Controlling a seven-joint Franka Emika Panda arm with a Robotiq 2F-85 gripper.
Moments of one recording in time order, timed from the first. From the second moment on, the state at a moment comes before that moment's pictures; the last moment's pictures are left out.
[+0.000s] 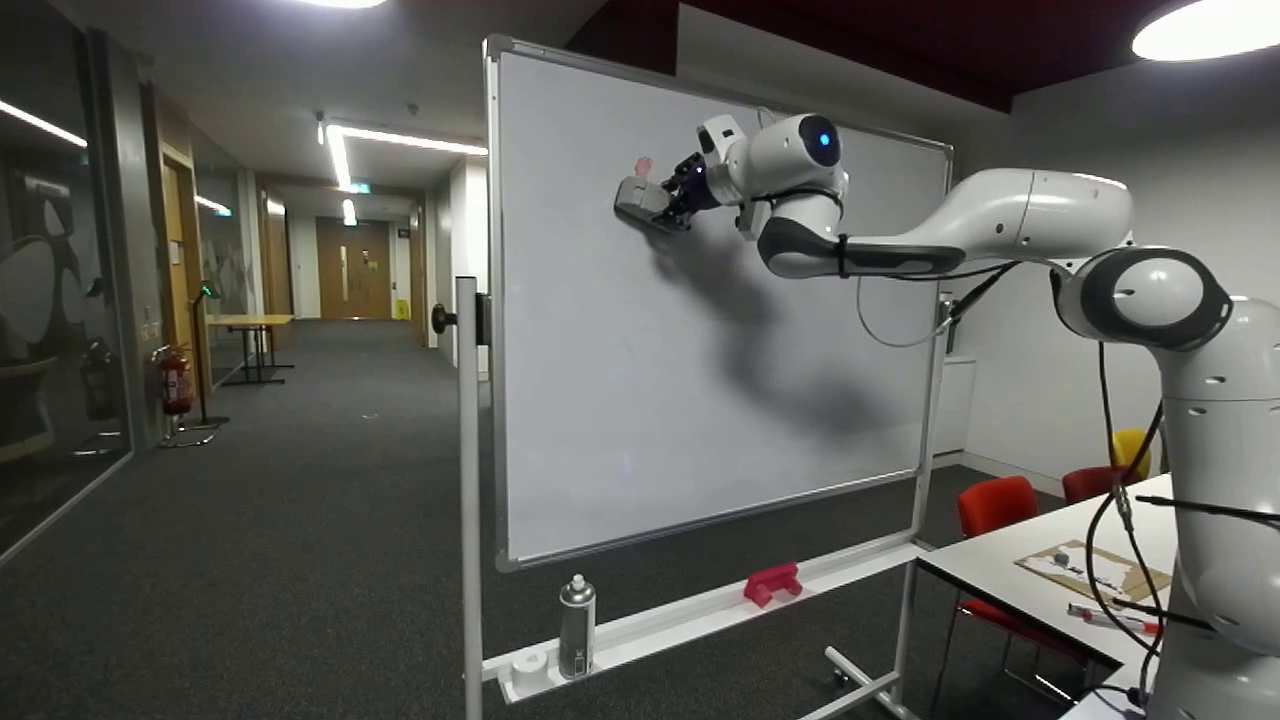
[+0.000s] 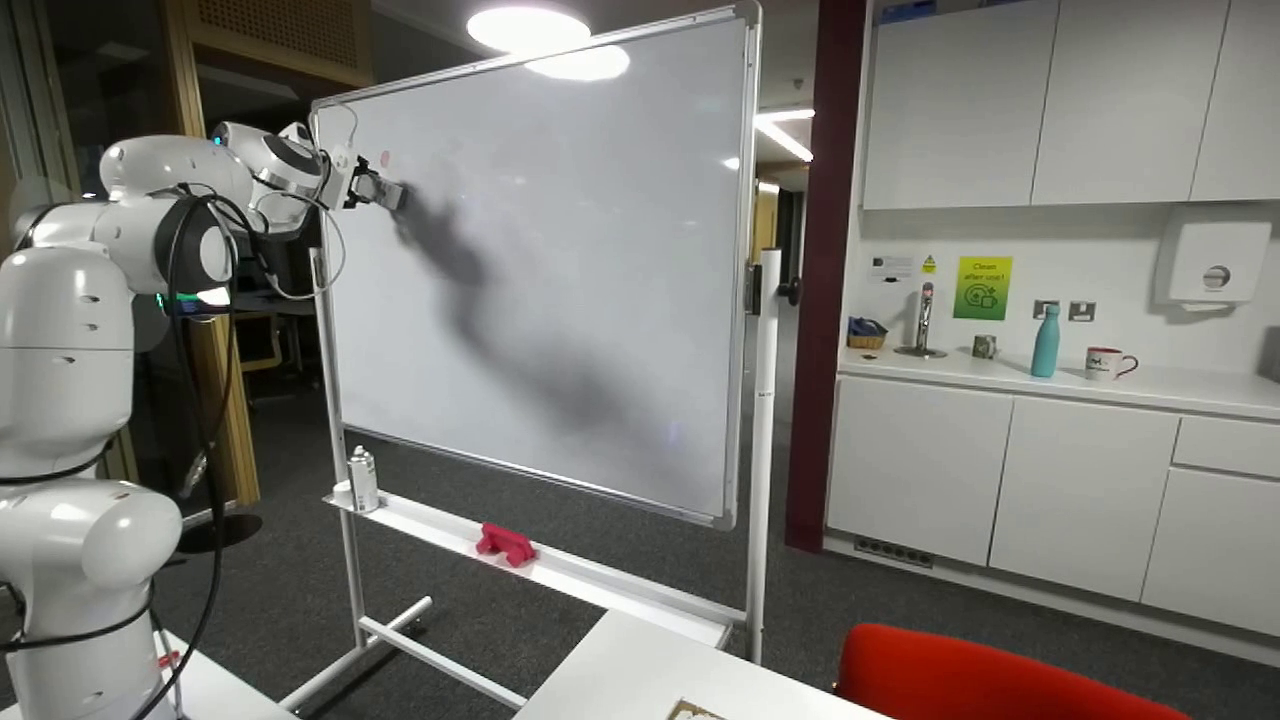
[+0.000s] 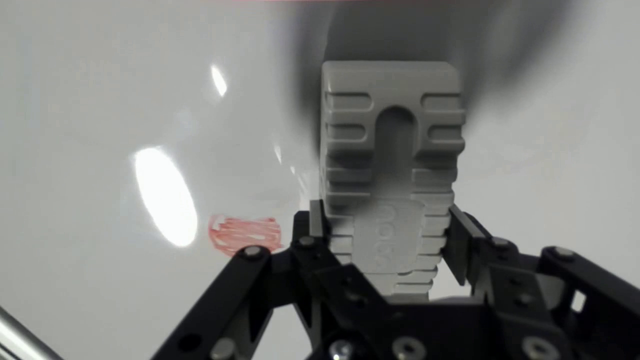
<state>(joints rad) 0.28 0.21 0.29 -1.23 -1.10 2.63 -0.17</state>
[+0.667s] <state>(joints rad) 0.39 0.32 0.23 -0.92 -1.11 2.52 -0.17</state>
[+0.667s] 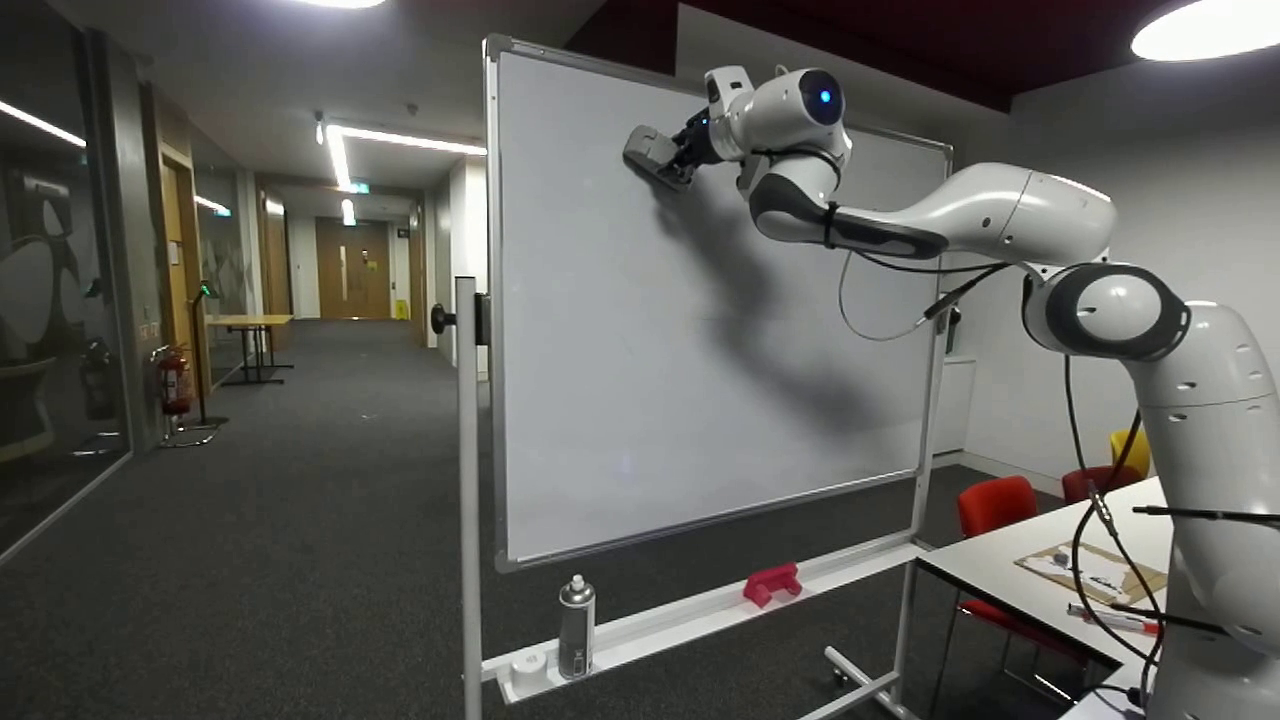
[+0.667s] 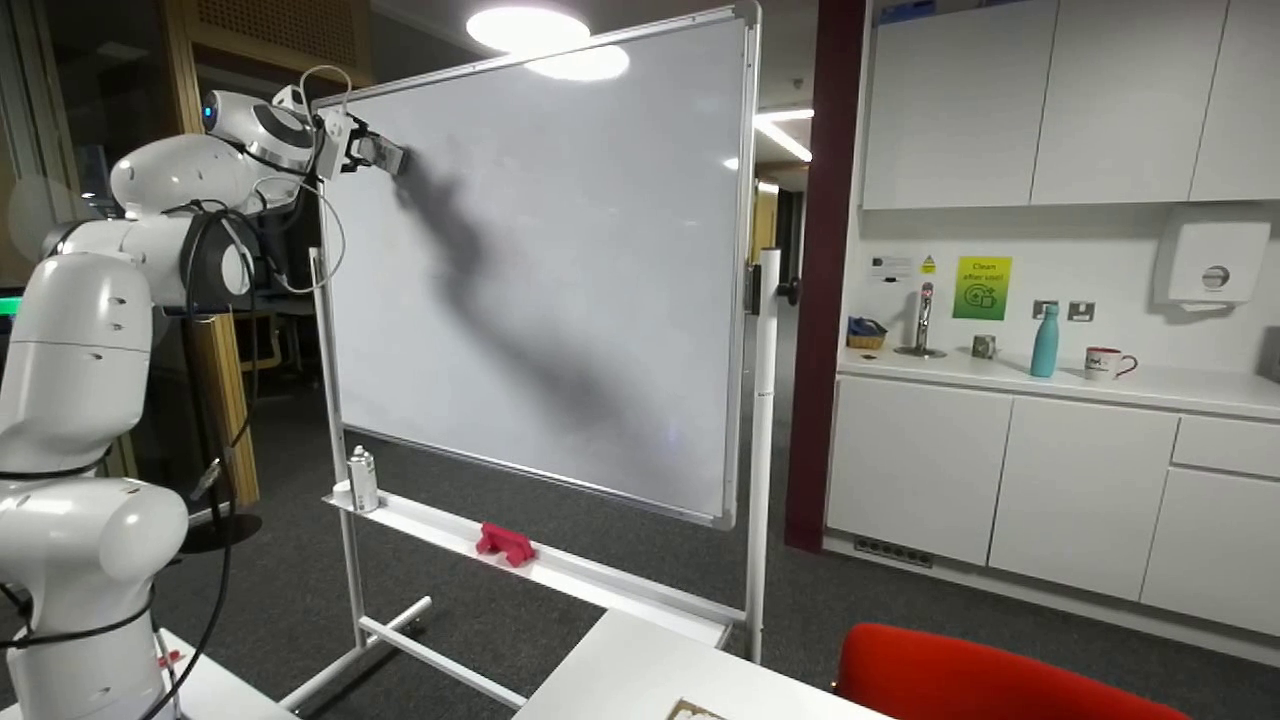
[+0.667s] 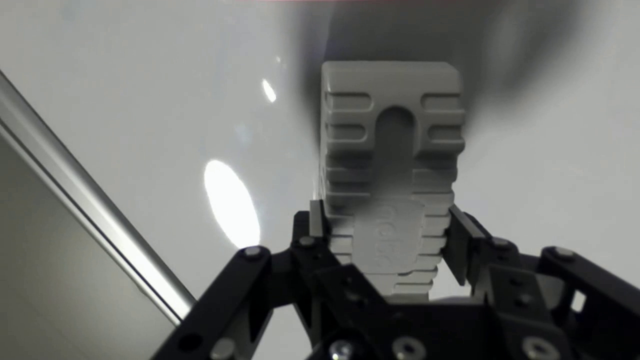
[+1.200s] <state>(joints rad) 0.41 0.35 0.23 -0.95 -1.14 2.52 -0.17</state>
